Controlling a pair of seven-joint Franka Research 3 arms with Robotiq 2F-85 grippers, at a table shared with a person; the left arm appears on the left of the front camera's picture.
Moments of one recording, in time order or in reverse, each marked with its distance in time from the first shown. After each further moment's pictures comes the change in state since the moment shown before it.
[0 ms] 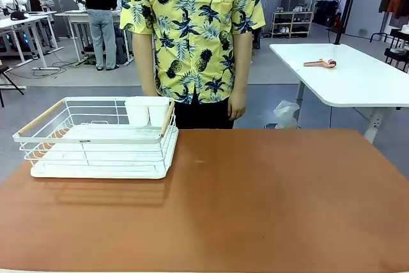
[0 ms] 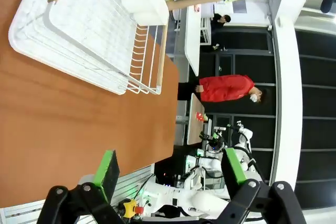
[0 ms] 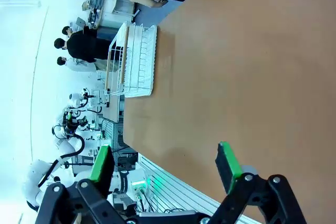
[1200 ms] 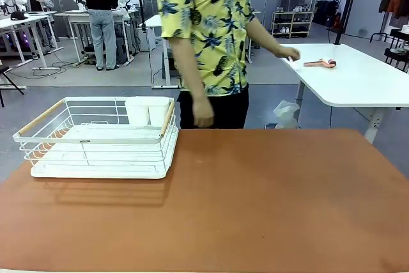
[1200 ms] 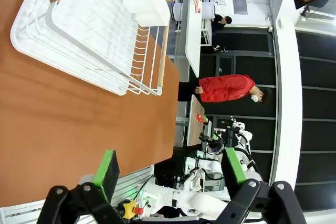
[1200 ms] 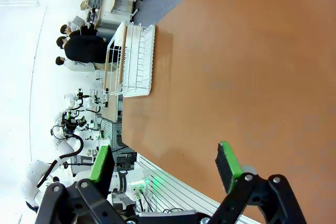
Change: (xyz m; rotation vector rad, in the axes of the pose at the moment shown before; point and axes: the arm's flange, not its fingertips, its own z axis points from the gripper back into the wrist) left arm -0.001 0.003 0.006 -0.002 -0.018 0.011; right arm 0.000 -0.001 0.001 -0.008 -0.002 -0.004
